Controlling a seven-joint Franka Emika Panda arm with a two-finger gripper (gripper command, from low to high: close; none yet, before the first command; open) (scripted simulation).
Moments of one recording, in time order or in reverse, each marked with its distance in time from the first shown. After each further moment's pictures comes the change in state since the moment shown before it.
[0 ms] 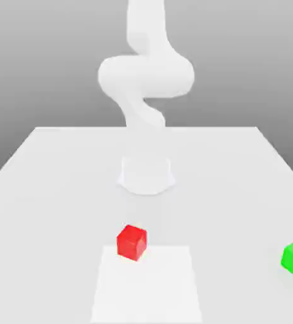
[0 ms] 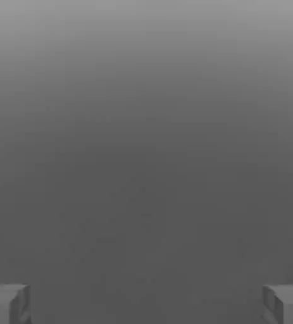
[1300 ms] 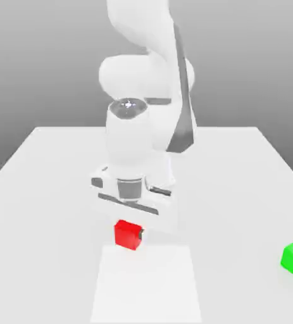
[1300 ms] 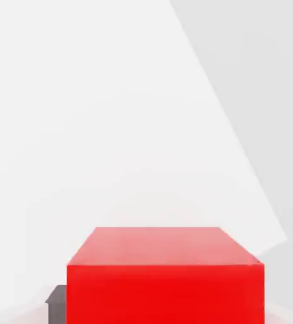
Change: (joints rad) arm -0.105 0.674 0.023 -0.597 0.000 0.548 0.314
